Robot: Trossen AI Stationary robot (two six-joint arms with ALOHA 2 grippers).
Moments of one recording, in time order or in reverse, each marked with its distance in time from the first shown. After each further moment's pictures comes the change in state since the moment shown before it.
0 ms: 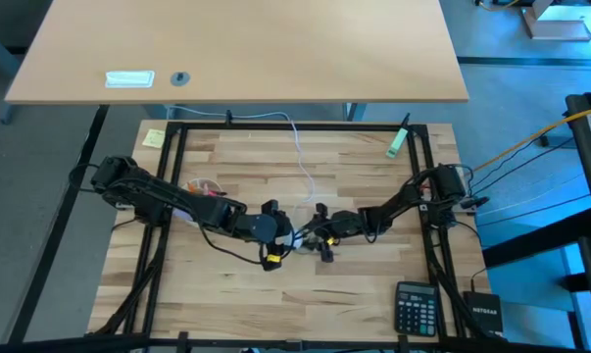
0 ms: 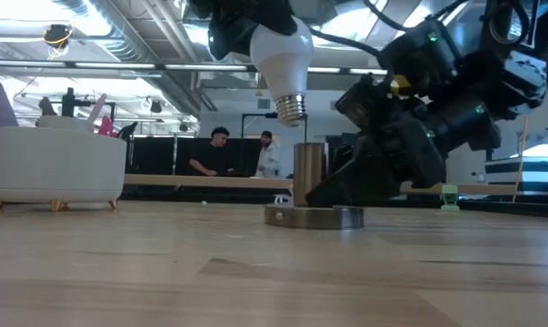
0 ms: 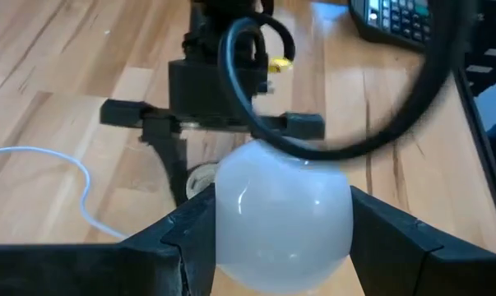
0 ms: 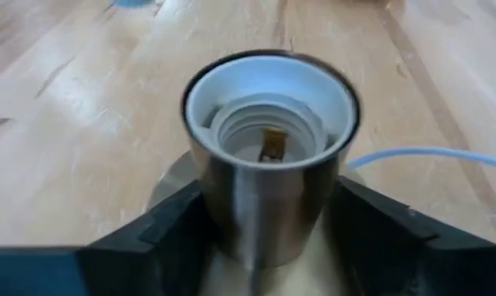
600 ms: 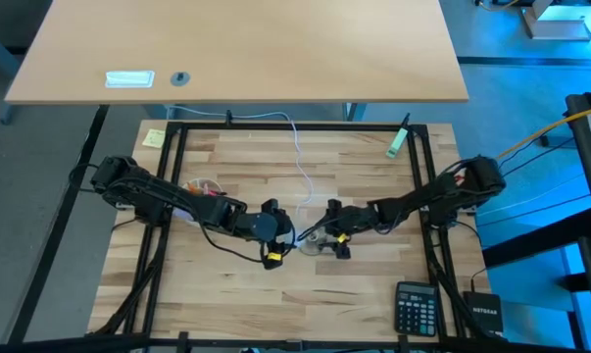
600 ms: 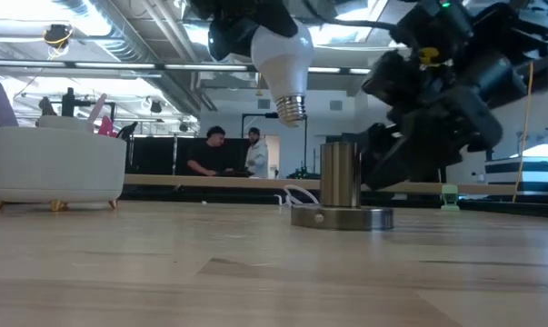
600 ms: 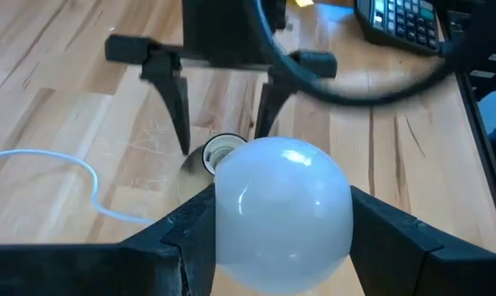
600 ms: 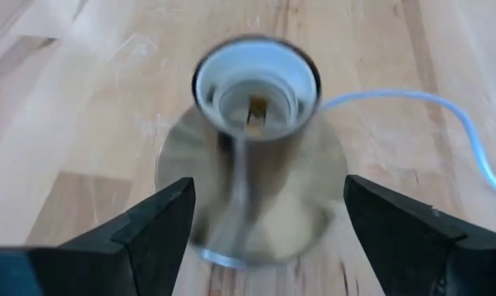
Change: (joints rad) left arm 0.002 -0.002 0.000 -0.003 0.003 -0.014; right arm 0.001 -0.330 -0.031 -0.523 -0.038 -0.025
